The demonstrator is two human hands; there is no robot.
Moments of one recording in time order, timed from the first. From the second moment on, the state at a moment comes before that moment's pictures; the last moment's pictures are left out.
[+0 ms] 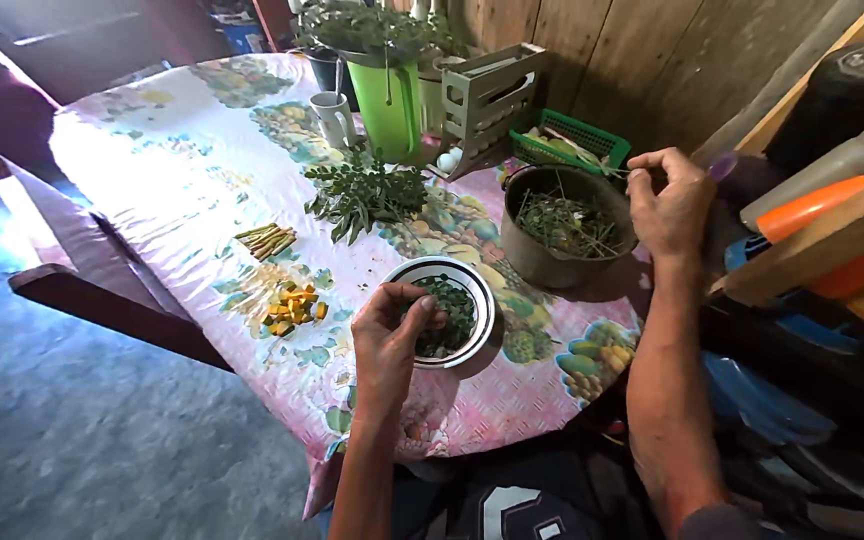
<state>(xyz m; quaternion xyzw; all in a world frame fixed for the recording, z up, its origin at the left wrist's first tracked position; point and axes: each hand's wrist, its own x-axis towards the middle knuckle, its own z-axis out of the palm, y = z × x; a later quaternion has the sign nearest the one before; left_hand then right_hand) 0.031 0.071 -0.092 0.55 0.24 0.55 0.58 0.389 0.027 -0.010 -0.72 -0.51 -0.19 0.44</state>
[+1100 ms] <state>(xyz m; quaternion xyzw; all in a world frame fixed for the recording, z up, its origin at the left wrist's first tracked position) 0.030 0.066 -0.081 0.44 0.18 0.51 0.72 0.216 0.053 -0.051 -0.39 -0.84 0.06 0.38</state>
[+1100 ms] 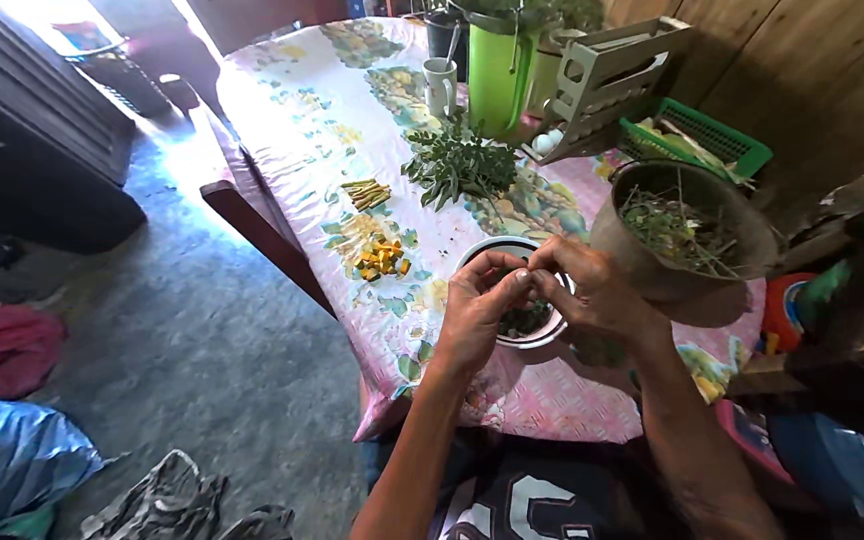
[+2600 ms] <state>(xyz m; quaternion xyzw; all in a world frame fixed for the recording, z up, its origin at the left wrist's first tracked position) 0.020 0.064 -0.089 0.53 0.24 0.55 0.60 0.211 0.069 -0.070 -0.34 -0.80 0.19 0.47</state>
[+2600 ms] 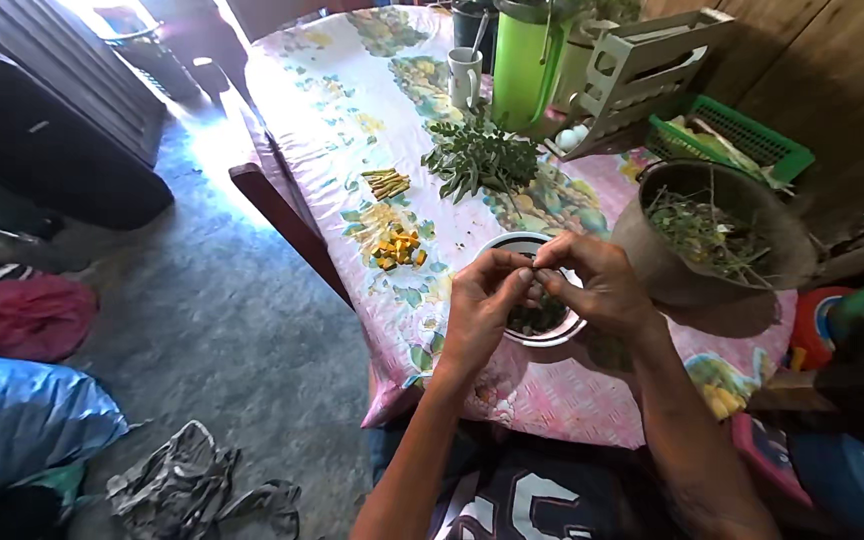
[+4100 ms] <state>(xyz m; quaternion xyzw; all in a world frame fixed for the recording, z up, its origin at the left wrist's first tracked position) 0.019 0.061 -0.082 0.60 0.29 0.57 0.48 0.253 0.025 -0.038 -0.48 -0.77 0.06 0.41</state>
